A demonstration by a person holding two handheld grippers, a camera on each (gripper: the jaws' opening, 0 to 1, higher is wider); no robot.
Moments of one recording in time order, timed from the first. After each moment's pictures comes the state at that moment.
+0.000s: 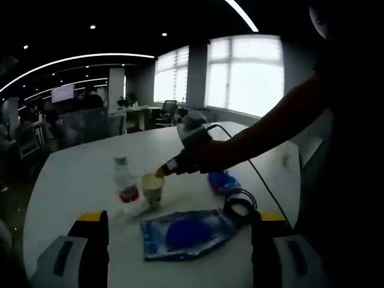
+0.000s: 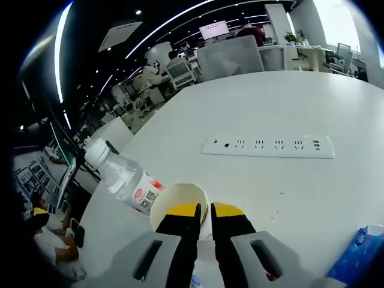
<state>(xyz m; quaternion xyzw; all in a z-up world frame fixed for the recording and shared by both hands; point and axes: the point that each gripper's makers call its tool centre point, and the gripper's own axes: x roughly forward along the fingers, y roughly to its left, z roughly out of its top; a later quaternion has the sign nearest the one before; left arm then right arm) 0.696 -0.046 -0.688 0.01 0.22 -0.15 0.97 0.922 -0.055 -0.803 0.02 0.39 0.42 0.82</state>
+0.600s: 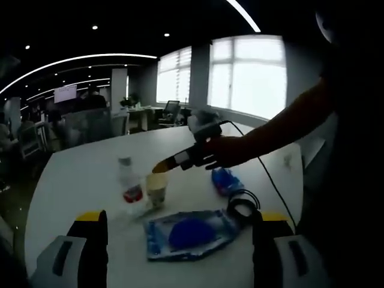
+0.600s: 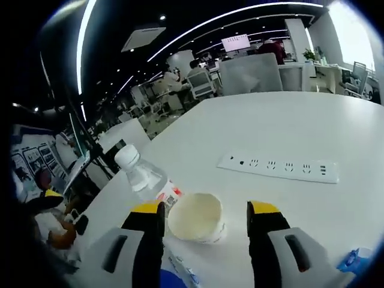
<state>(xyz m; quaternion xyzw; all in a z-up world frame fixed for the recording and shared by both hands) 0.695 -0.023 -0.698 0.01 0.22 -0.14 0.97 0.914 -0.056 -0.772 -0.01 0.32 0.49 0.81</state>
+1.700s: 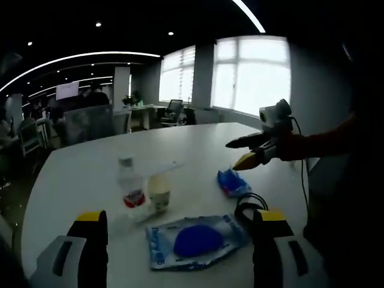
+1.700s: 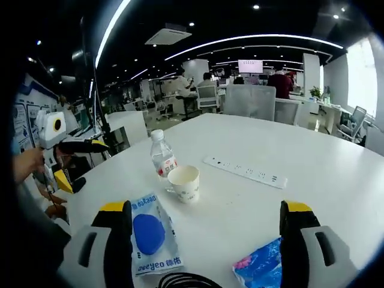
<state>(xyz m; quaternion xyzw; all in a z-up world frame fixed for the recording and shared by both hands) 0.726 -0.028 -0.708 0.01 0.23 -0.13 0.97 0.871 -0.202 -0.720 -0.09 0.22 0.49 0.84</state>
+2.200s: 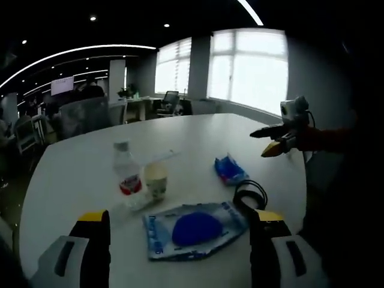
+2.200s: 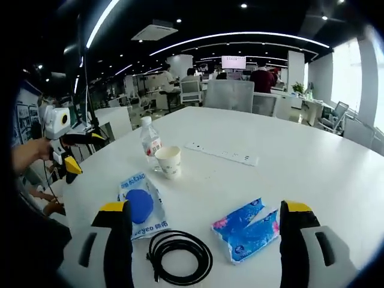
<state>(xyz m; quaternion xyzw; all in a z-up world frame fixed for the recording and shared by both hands) 0.716 -0.027 -0.729 0.01 0.25 -0.14 0.96 0.849 -0.284 -0.729 -0.10 0.24 0.43 0.86</state>
